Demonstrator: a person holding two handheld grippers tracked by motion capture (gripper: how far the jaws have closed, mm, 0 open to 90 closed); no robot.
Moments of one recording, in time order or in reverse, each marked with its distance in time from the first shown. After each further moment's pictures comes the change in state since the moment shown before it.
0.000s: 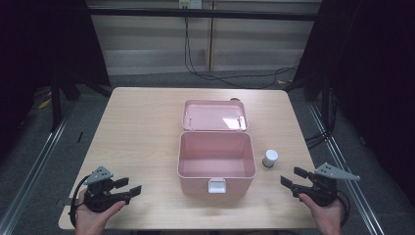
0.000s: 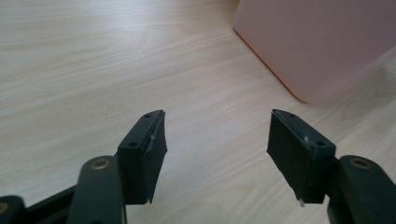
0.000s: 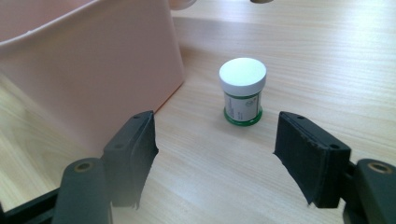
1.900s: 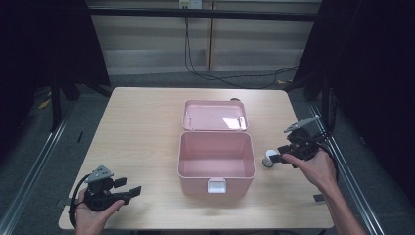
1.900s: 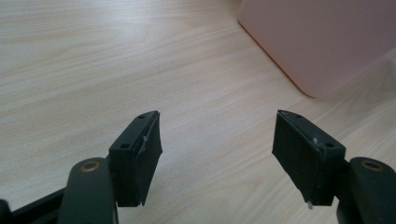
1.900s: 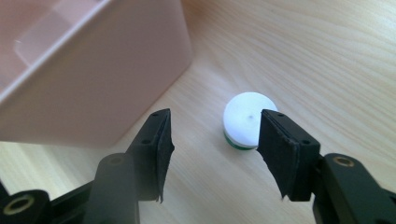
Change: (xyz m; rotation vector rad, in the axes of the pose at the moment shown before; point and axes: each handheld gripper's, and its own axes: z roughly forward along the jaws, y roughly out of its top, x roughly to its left) left arm 0.003 0.001 0.002 0.041 0.039 0.020; right arm -0.007 0.114 0.067 0.545 0.095 -0.158
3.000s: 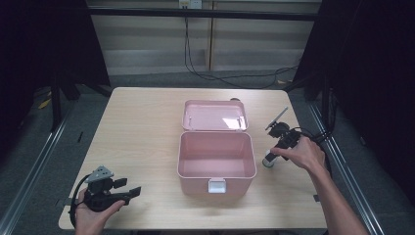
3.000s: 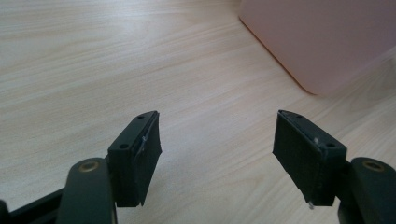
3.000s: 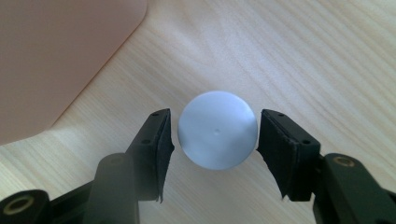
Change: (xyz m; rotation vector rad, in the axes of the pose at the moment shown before) left arm 0.000 -0.001 0.001 0.002 0.000 -0.006; right arm -0.021 0.038 0.052 0.350 -0.035 -0.047
